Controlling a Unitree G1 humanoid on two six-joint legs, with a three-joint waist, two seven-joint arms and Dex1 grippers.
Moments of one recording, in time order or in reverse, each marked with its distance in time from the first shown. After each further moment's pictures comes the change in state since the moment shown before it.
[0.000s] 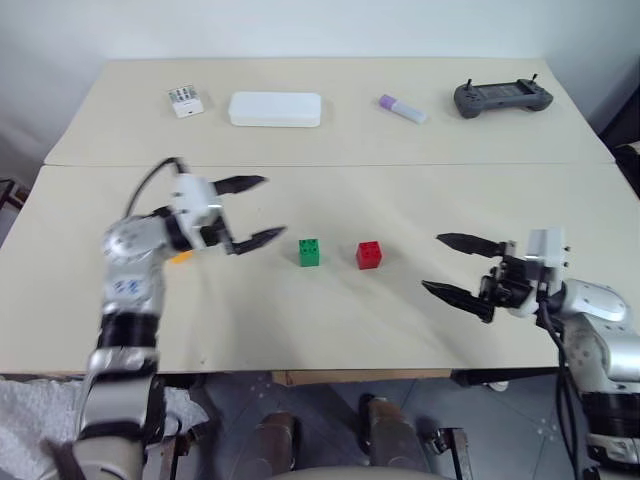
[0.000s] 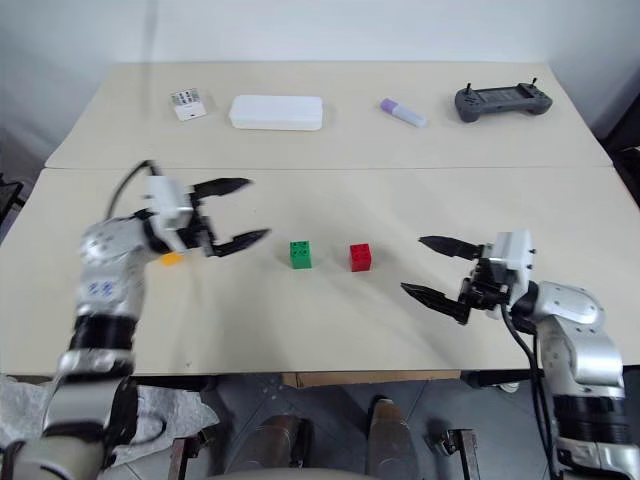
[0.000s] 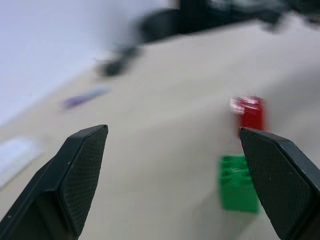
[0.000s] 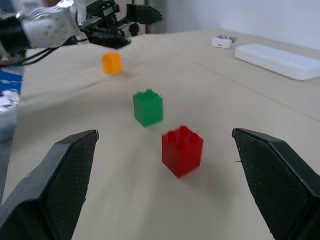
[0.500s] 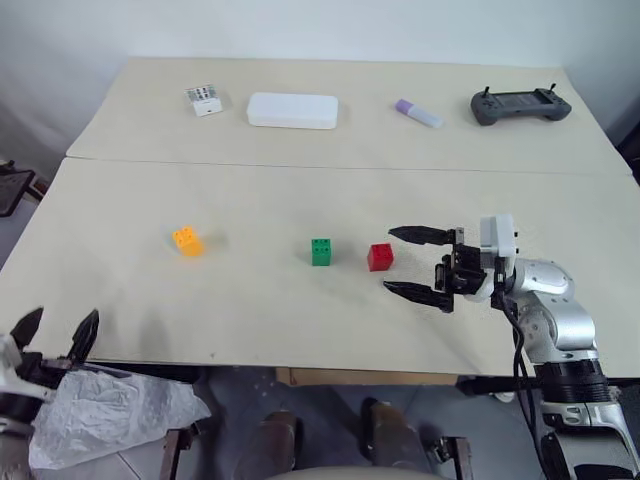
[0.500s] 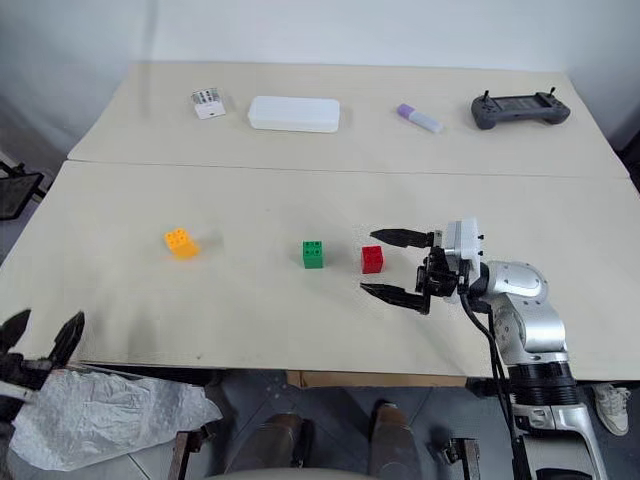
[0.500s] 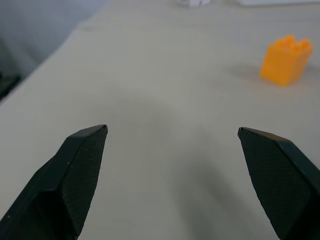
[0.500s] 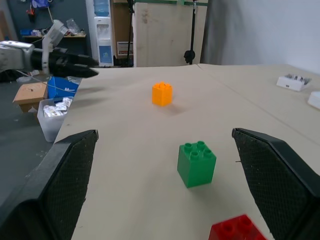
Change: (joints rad) left arm 0.790 -0.125 0.506 -0.219 -0.161 0.103 0.348; right arm -0.139 0.104 0.111 0.040 -0.043 -0.070 0.075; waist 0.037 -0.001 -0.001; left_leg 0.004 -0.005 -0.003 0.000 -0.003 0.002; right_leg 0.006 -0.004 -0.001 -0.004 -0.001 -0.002
